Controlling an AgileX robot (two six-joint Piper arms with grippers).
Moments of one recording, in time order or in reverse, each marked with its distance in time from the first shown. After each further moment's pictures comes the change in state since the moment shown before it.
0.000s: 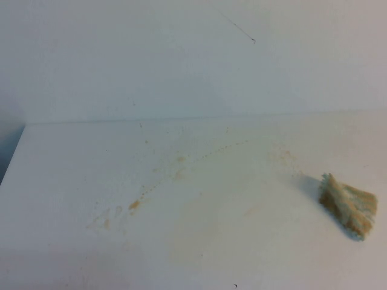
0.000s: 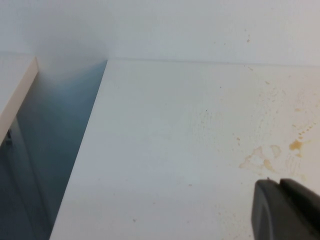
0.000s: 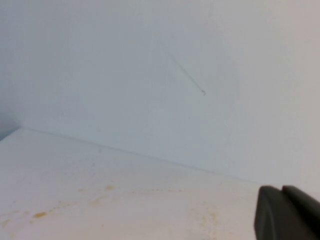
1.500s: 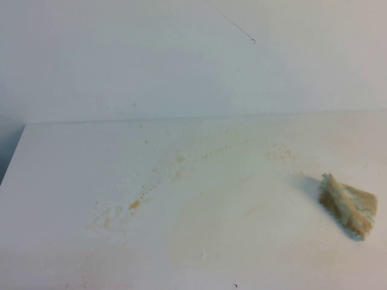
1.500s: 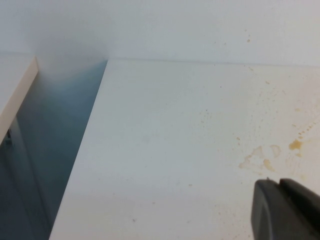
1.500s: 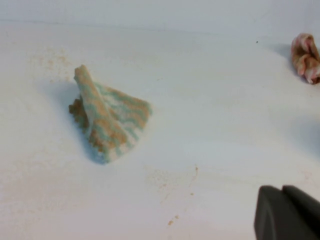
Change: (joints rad) right arm -0.254 -0.511 0.750 -0.419 -0.107 0.292; left arm 0.000 0.000 0.000 0.000 0.000 0.000
